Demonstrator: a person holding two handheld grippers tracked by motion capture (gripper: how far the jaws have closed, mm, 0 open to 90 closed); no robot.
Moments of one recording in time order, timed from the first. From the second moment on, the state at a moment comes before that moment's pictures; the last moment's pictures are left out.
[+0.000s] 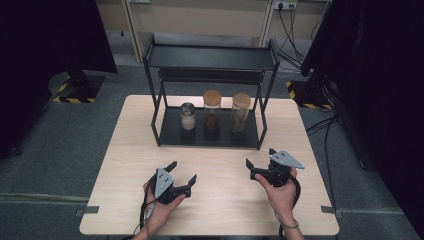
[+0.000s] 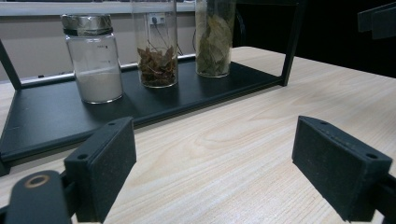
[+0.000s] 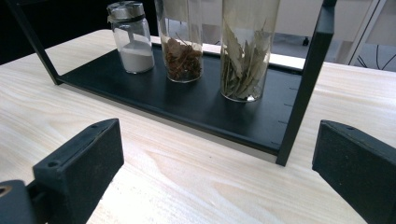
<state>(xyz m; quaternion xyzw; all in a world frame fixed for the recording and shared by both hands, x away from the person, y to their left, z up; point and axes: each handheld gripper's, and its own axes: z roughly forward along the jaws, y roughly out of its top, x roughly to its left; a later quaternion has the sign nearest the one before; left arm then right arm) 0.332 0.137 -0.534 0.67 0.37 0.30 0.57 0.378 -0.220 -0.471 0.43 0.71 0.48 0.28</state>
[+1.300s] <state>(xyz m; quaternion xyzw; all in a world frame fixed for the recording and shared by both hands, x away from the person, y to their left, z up) 0.332 0.137 -0.534 0.67 0.38 0.30 0.57 0.357 -0.246 -0.499 0.46 0.71 0.47 0.28</state>
